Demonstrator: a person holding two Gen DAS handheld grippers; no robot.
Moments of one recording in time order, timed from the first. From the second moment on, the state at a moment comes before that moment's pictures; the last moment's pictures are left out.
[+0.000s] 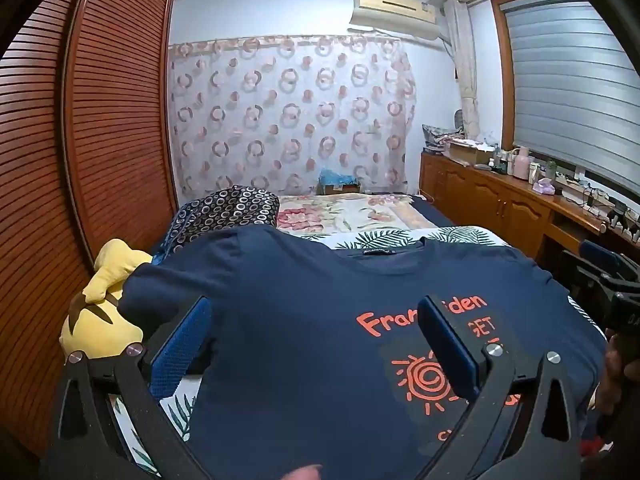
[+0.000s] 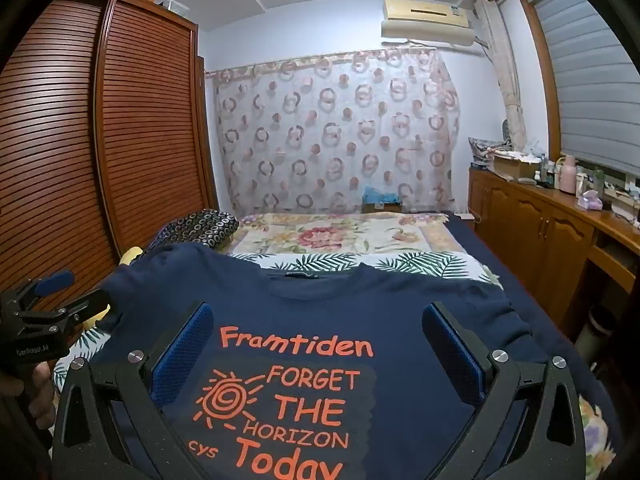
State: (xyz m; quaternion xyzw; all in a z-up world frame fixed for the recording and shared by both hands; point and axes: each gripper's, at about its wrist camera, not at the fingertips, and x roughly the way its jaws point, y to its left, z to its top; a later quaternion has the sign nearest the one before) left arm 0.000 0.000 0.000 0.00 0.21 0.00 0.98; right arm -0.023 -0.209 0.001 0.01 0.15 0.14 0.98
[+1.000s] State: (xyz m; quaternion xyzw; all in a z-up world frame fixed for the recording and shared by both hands) left arm -0.002 -0.004 0.011 0.00 0.20 -0.01 0.98; right arm -0.024 -0.208 0.002 0.01 0.15 0.14 0.98
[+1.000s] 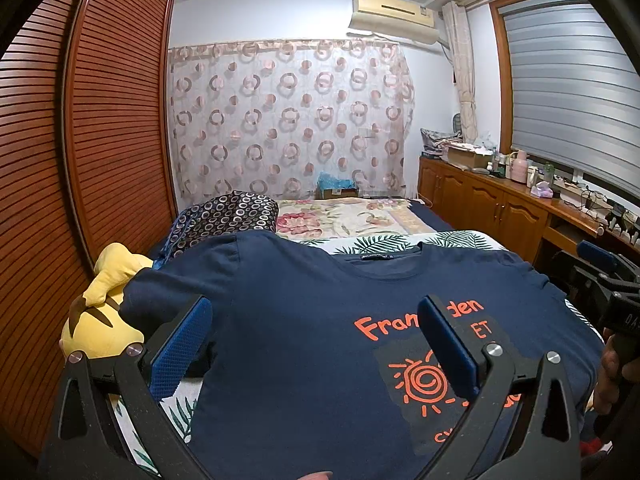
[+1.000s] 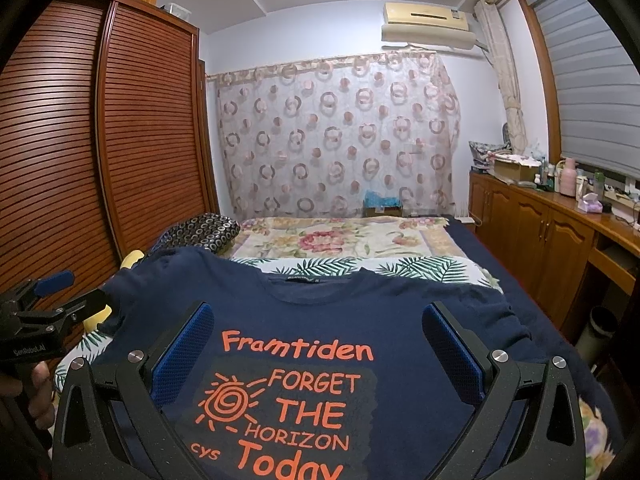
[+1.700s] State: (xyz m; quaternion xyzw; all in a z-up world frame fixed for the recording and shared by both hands) left arm -0.006 -0.003 0.015 -0.01 0.20 -0.01 0.98; right arm -0.024 -0.210 0.001 0.01 0.15 0.14 0.98
